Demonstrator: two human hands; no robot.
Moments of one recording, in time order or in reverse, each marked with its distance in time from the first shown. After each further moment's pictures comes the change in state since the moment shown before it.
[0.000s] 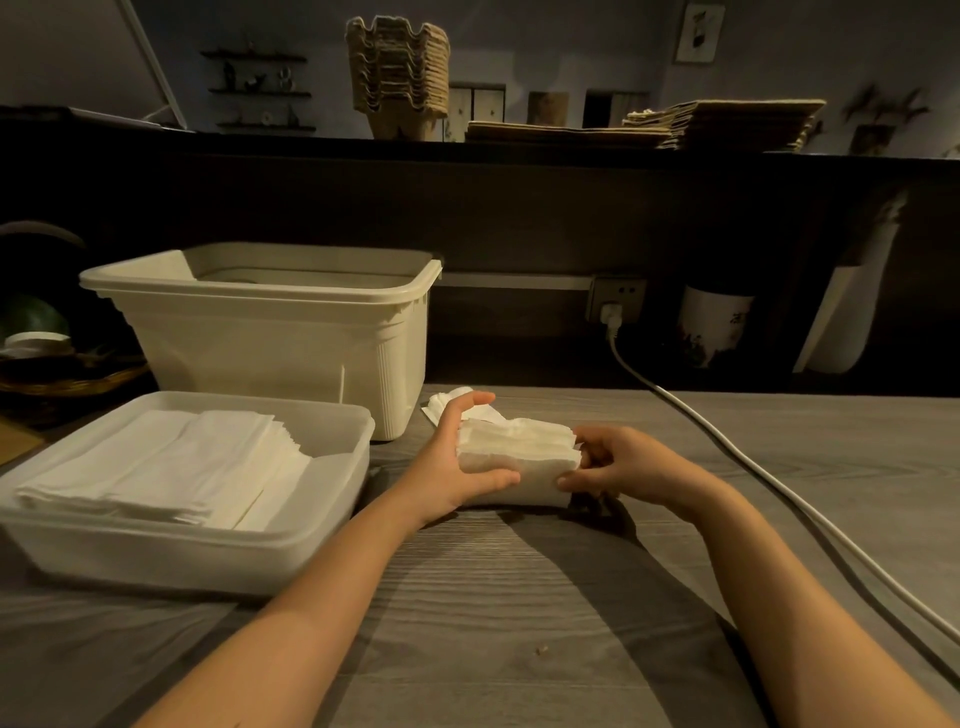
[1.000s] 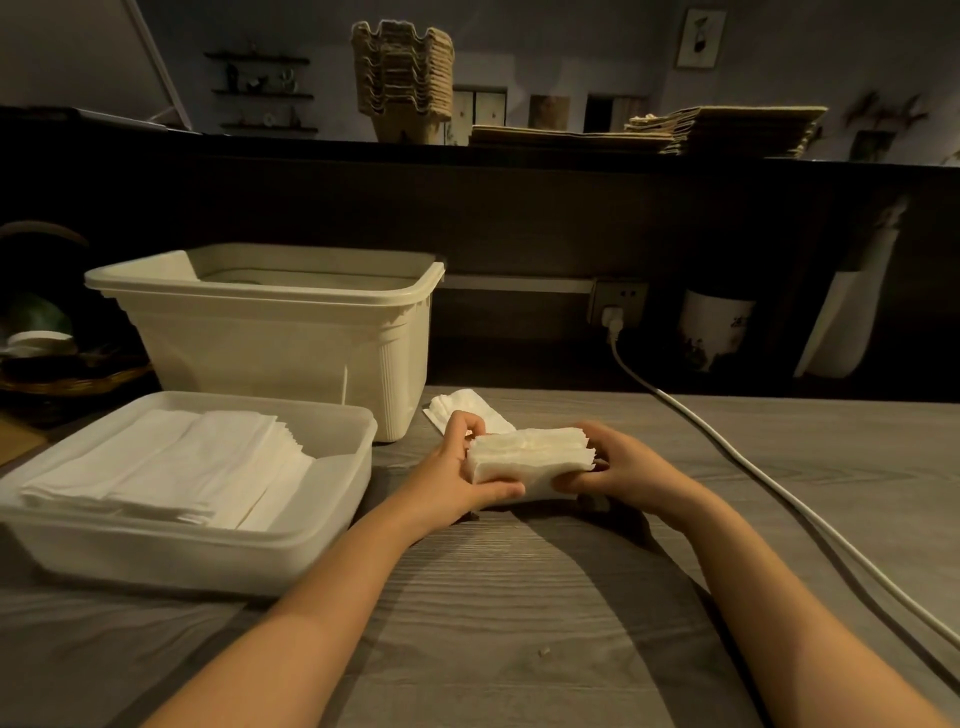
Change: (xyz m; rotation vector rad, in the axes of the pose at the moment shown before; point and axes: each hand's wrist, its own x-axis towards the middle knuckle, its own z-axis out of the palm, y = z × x) left_hand 0.000 -0.006 0.000 0.141 -0.055 -0.056; right_hand 0.008 0.016 0.009 0.126 0.094 -0.049
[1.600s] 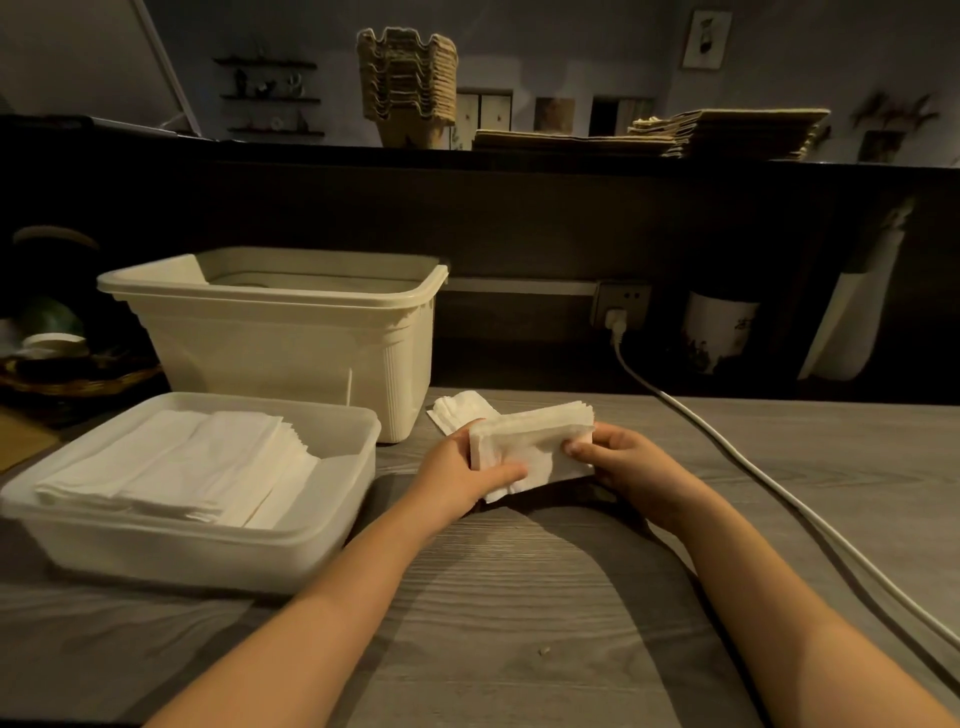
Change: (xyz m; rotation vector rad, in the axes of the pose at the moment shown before) left_hand 0.001 0.014 0.010 -0.216 0.139 -0.114; right_hand -0.003 -0.002 0.002 0.544 0.001 0.089
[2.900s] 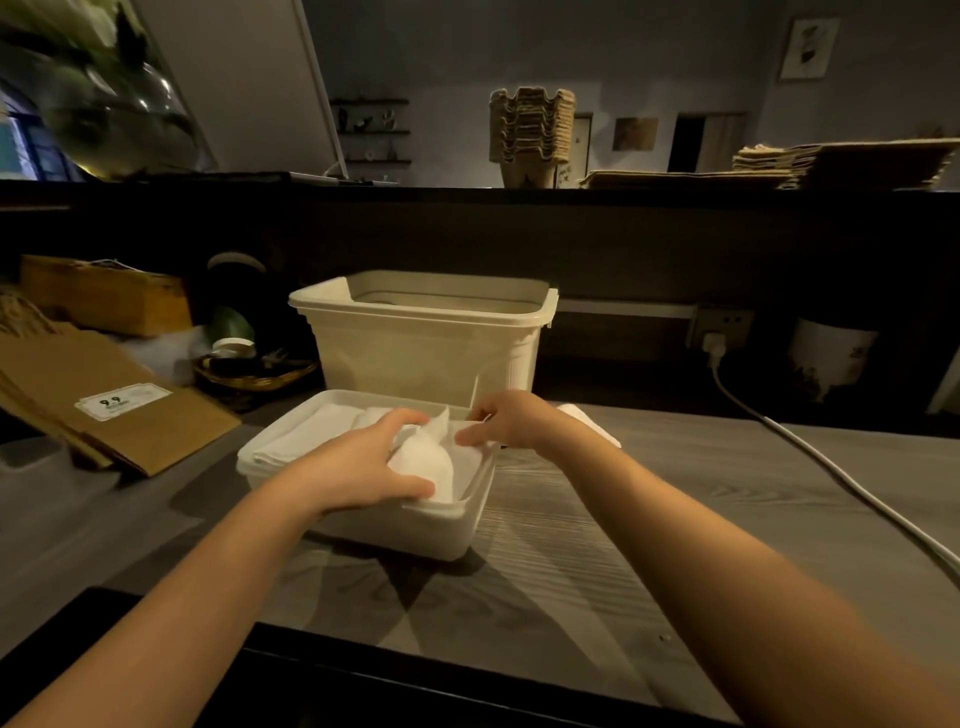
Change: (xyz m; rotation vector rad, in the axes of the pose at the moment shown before) left_hand -0.106 0.045 -0.160 0.790 0.014 -0.247; right_hand 0.059 -0.094 0.180 -0.759 -0.178 -0.026
